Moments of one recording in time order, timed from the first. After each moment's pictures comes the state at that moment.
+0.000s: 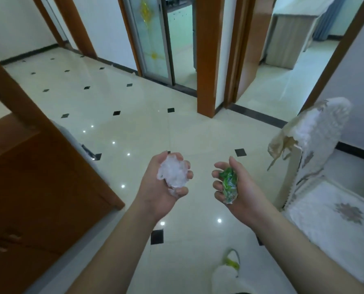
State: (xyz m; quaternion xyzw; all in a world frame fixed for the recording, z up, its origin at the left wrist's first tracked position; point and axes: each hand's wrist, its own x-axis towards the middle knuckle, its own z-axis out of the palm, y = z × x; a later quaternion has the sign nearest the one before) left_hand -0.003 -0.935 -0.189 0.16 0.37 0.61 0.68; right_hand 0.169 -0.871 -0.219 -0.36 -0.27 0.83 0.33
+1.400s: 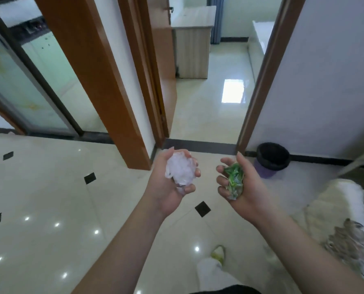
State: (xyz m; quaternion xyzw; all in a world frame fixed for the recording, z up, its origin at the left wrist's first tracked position) left_hand -0.025 -0.150 -0.199 0.25 0.32 0.42 0.81; right_hand 0.149 -0.177 -0.223 -0.41 -0.16 0.70 0.56
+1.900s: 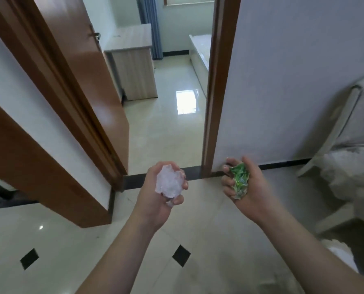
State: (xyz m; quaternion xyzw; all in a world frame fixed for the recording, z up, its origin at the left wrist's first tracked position) left_hand 0.133 0.103 -0.192 0.35 0.33 0.35 0.80; right_hand 0.325 0.032 -0.205 -0.38 -0.10 0.62 0.68
